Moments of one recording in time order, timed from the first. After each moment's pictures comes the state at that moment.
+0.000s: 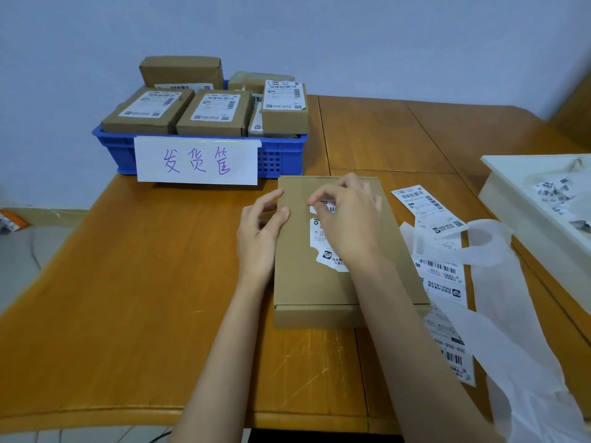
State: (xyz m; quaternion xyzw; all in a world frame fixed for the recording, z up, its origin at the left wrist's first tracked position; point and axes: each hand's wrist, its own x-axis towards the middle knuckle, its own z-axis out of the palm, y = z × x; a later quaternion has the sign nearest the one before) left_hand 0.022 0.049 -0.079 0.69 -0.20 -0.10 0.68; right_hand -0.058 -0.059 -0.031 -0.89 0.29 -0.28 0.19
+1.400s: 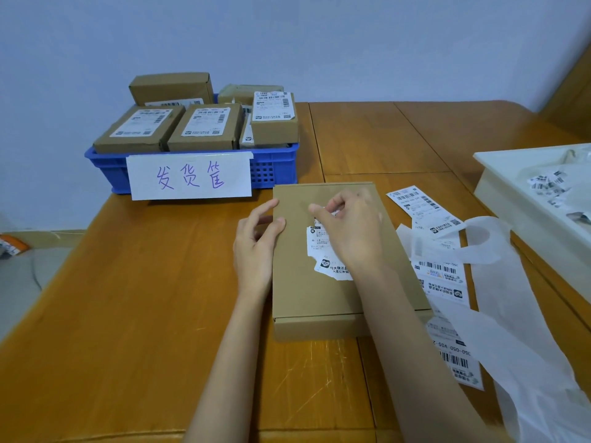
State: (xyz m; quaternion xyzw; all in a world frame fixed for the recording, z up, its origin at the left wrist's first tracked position) left_hand 0.022 0.046 -0.079 0.69 -0.19 -0.10 0.69; right_hand -0.064 -0.060 -0.023 -0.81 0.37 -0.28 0.36
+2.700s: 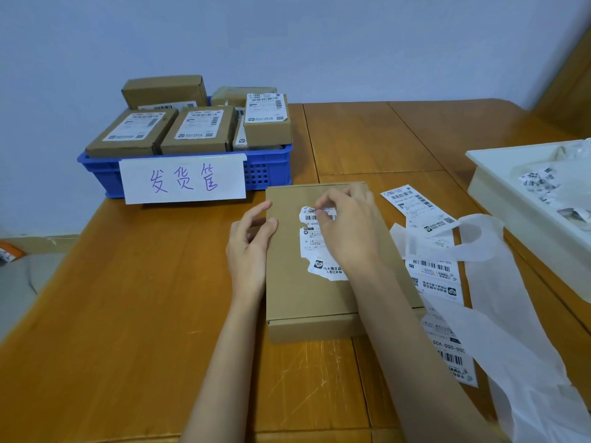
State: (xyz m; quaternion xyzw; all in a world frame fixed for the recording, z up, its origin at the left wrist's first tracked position) left_hand 0.020 0.047 -0.077 0.68 -0.19 -0.10 0.70; right_hand -0.069 -0.064 -0.026 -0.87 0.36 -0.27 0.21
